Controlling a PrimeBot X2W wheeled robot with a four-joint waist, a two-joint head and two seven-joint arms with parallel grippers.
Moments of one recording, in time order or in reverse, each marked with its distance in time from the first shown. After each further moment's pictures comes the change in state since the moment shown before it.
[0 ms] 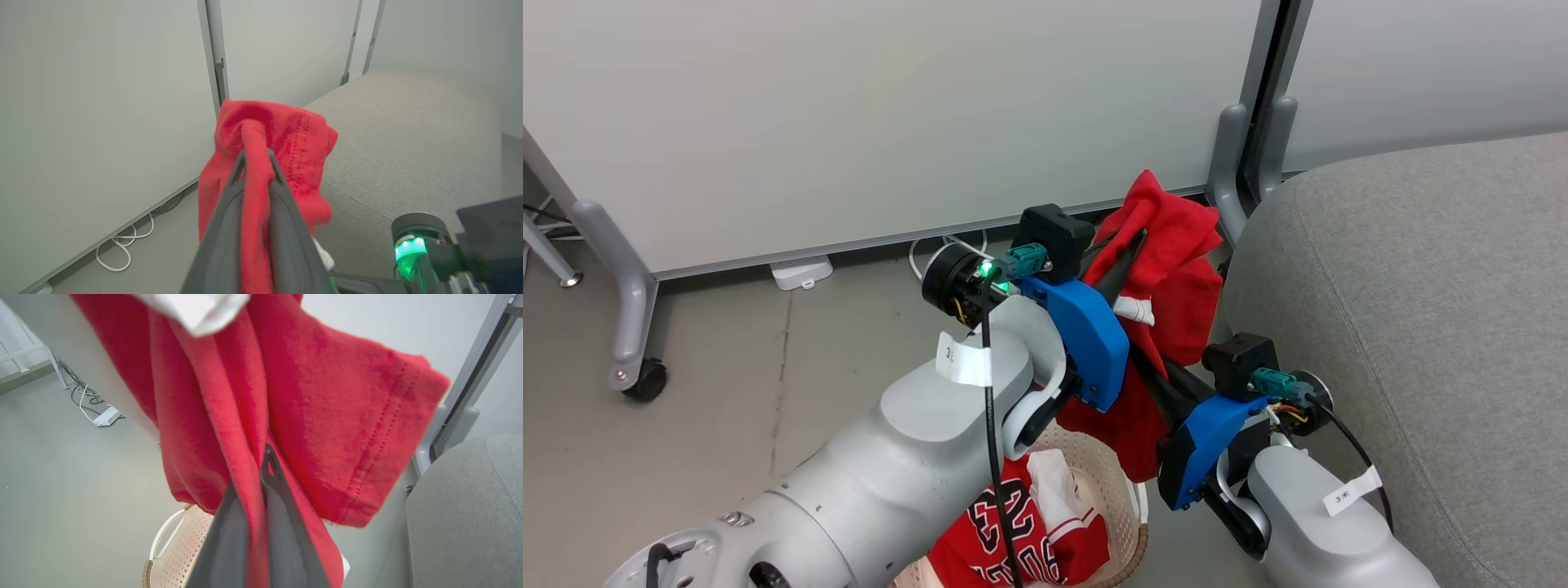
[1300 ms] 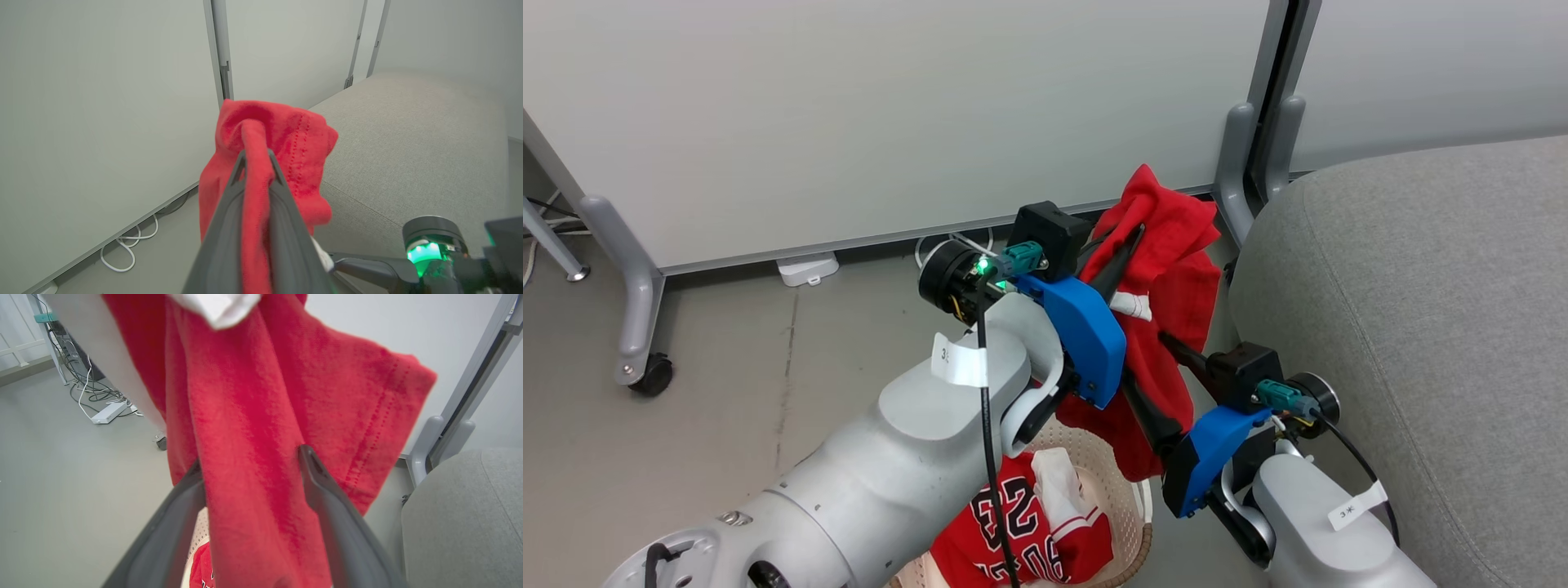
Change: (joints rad) left arm 0.000 0.000 0.010 0.009 0.009 -0.002 -0.012; right arm 0.063 0.000 -0.070 -0.083 -0.109 0.000 0.003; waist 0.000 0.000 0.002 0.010
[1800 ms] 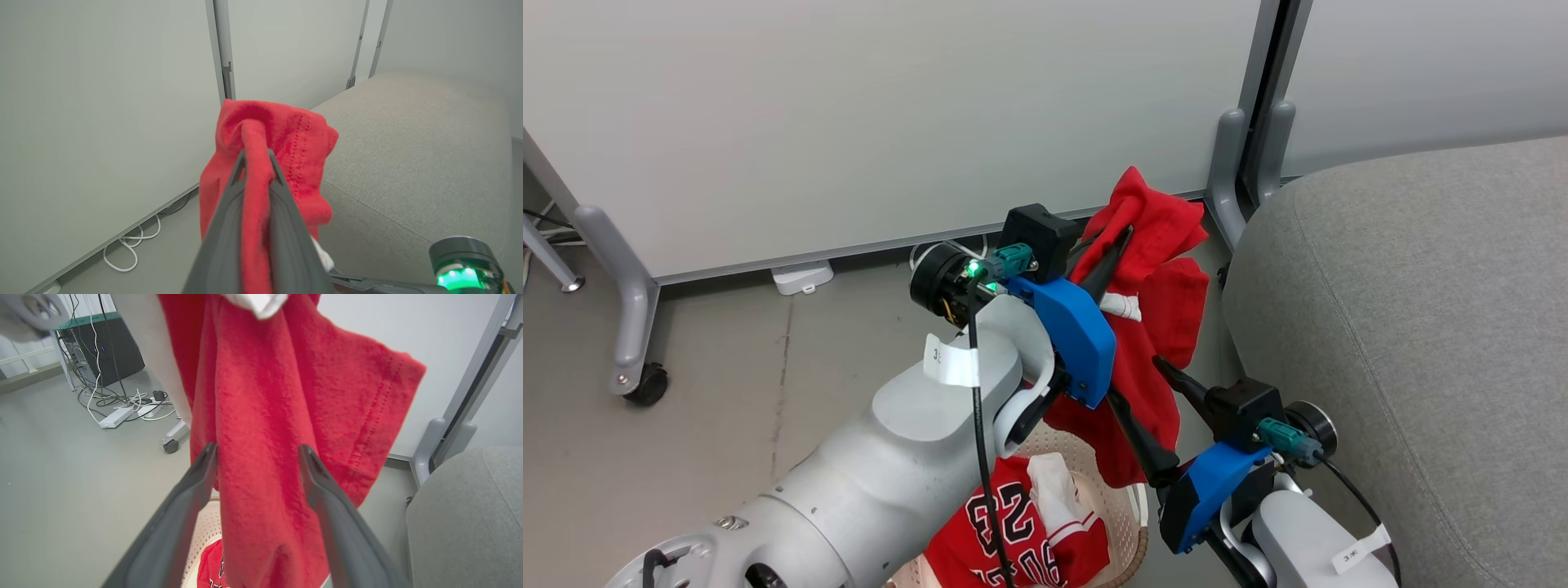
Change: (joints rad) left arm 0.014 0.000 0.026 0.021 0.023 -0.009 0.000; right arm 0.122 0.000 -0.038 -0.154 -0.051 0.000 0.016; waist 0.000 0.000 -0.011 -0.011
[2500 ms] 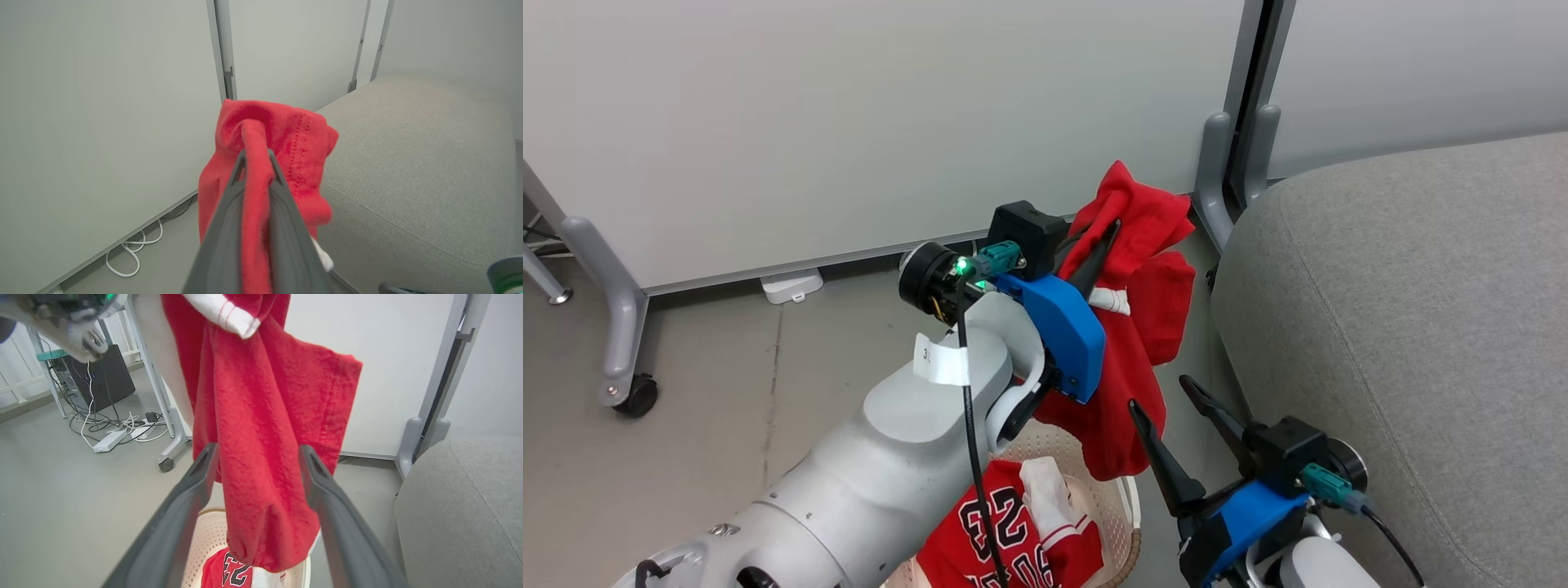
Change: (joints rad) left arm 0.025 0.000 0.085 0.010 0.074 -0.010 0.013; right arm 0.200 0.000 -0.121 -0.263 -0.052 0.000 0.036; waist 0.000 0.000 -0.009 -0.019
